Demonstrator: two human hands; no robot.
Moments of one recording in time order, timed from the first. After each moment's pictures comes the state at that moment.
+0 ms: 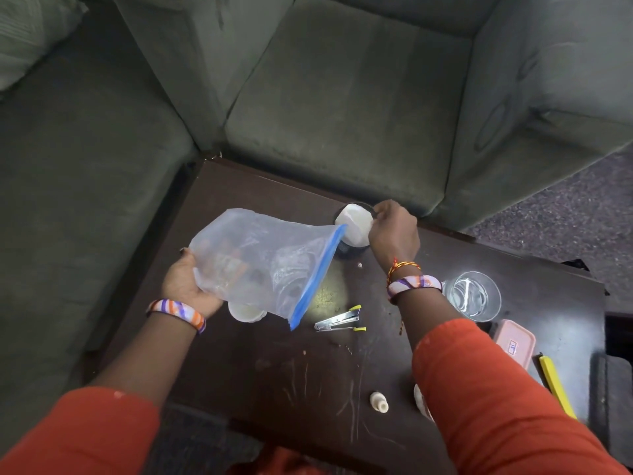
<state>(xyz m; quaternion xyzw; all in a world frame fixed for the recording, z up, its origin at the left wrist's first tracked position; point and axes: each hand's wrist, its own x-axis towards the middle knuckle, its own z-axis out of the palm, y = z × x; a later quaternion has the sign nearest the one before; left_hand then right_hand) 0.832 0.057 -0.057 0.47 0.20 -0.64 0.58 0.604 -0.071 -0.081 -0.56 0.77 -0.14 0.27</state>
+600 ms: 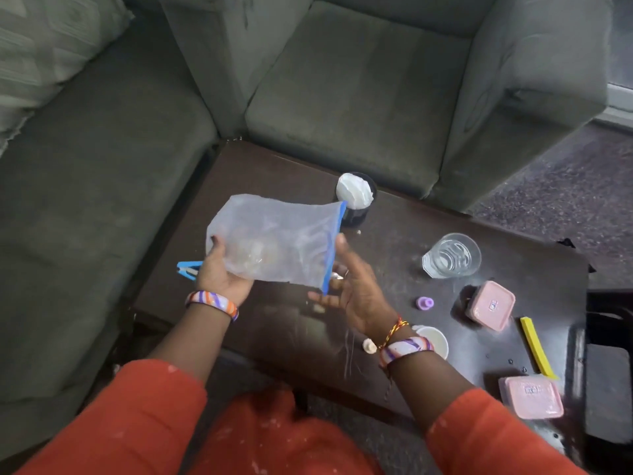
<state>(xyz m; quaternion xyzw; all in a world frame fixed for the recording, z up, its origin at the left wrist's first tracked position) 0.780 0.139 -0.040 0.49 0.14 -0.56 0.65 0.594 0.103 -0.030 -0.22 0.52 -0.24 0.79</state>
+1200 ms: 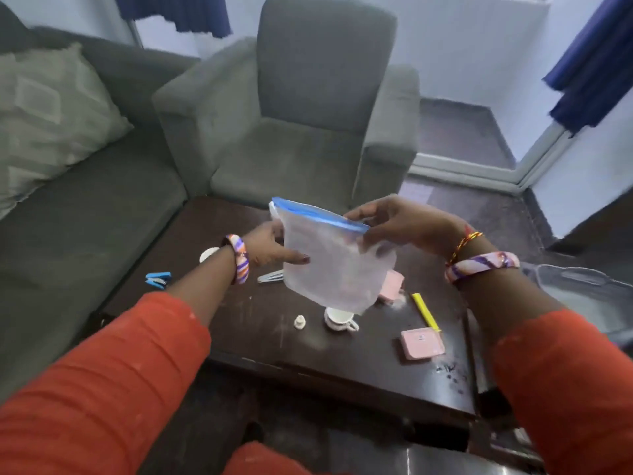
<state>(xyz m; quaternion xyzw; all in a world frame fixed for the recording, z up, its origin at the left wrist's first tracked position) 0.613 0.203 0.093 0.57 -0.58 -0.50 0.31 0.378 0.173 0.183 -0.72 0.46 -0.08 0.51</state>
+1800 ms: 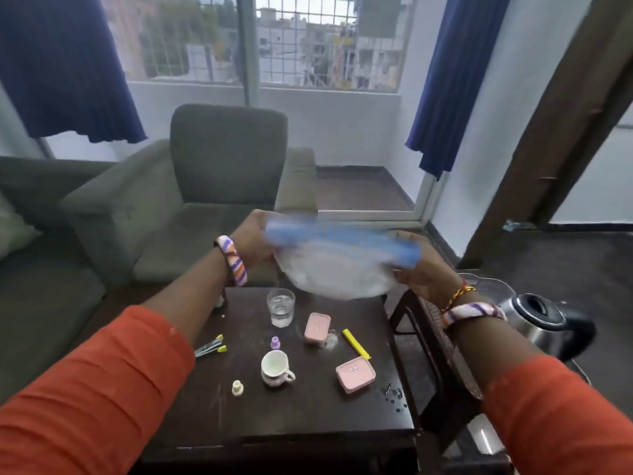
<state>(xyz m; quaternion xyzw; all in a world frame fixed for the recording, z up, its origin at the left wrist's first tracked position) 0.479 0.191 0.211 0.36 -0.65 -0.53 0.40 0.221 0.244 0.208 -0.50 0.49 -0.49 0.52</state>
